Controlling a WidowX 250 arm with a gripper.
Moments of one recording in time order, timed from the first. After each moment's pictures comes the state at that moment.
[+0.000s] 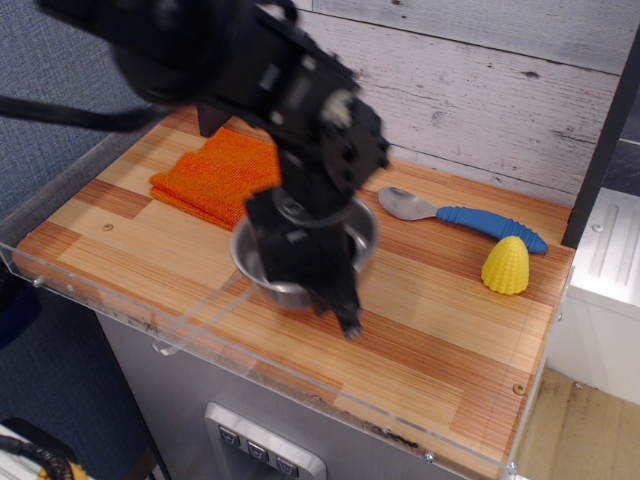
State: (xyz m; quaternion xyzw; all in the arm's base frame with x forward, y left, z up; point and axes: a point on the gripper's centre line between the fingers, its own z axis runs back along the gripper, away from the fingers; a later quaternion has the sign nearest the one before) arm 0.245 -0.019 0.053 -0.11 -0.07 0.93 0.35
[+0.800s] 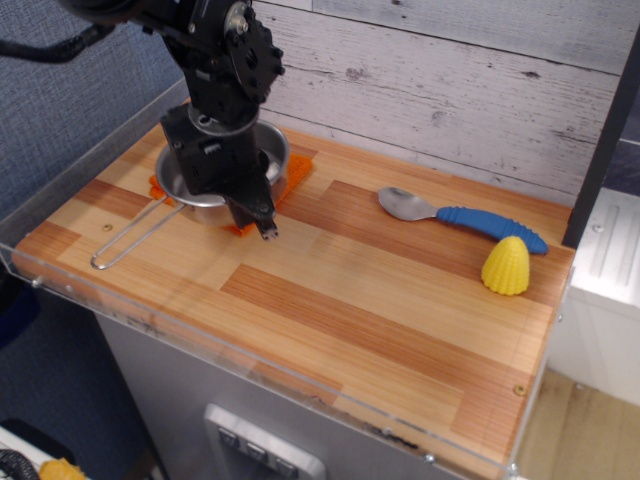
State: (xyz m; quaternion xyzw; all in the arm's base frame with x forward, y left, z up) arm 0.282 0.069 0.059 -0.10 -0.12 0.94 0.29
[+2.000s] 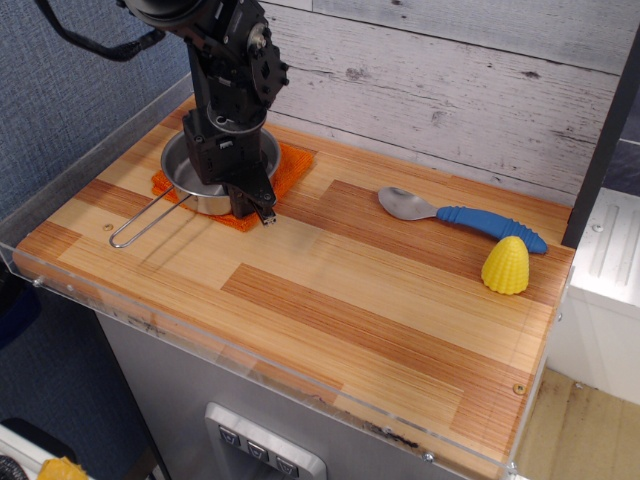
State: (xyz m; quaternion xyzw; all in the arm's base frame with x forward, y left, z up) arm 0.321 0.095 0.018 -0.07 -0.12 0.95 0.29
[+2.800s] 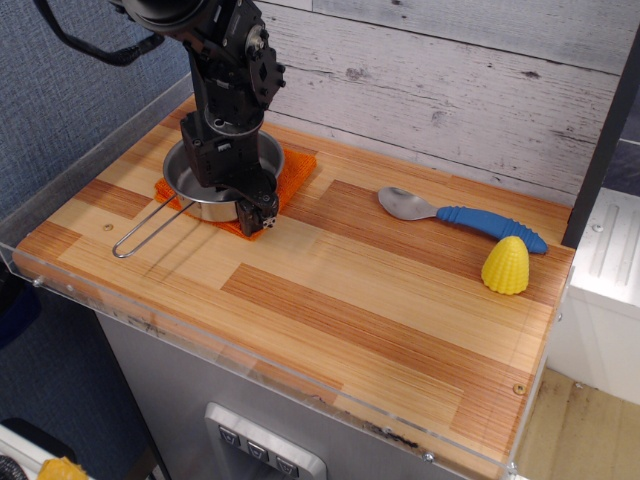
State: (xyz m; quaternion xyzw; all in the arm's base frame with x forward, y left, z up) arm 0.314 0.092 0.014 -0.06 -0.11 0.95 0.28
